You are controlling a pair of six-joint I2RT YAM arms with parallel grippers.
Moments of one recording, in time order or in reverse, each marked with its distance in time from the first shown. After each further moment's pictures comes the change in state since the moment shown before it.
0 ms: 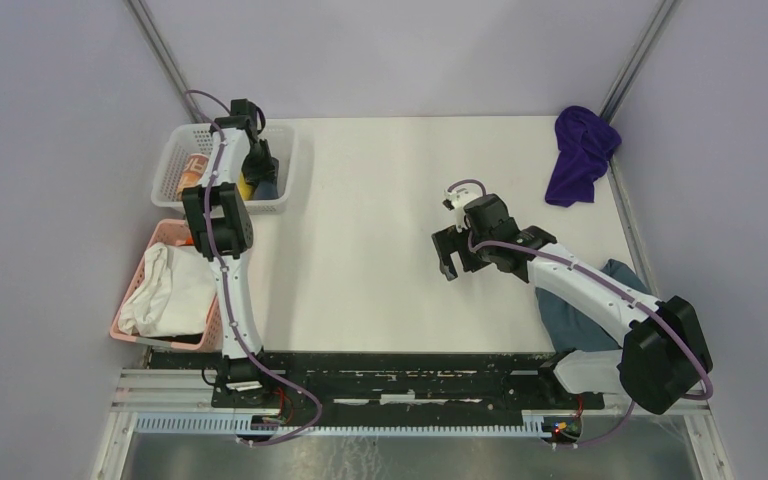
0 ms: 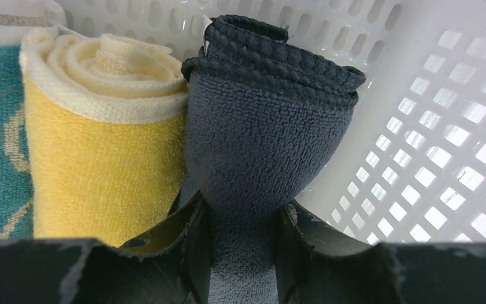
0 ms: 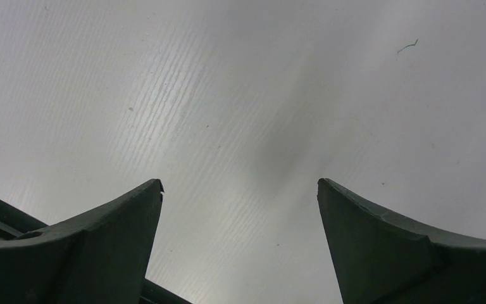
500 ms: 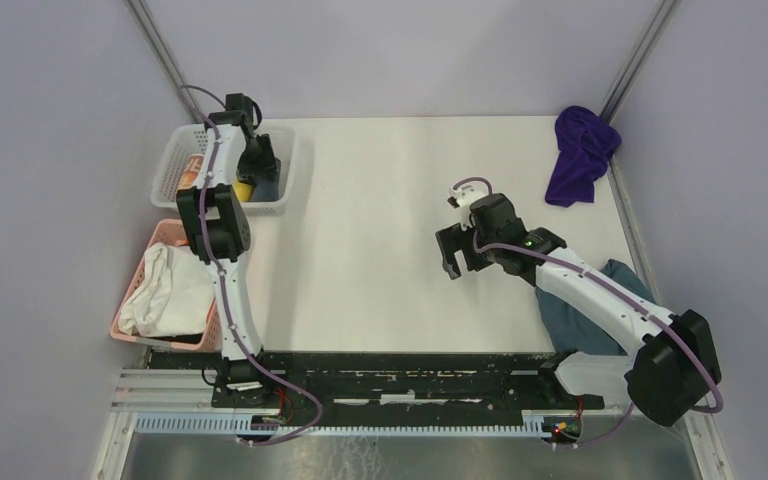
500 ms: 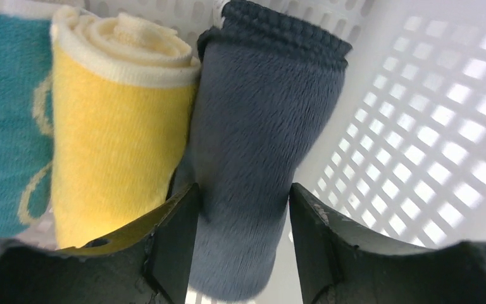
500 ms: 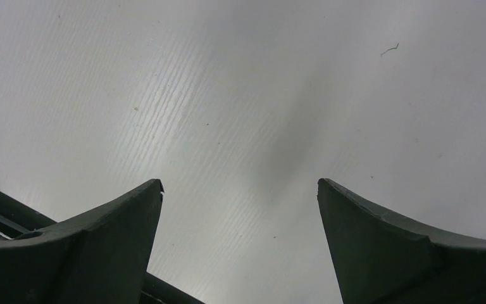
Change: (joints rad) left arm -0.001 -0.054 -0.016 -0.033 0.011 0.000; right arm 0.000 -0.055 0.002 -0.023 0.010 0.000
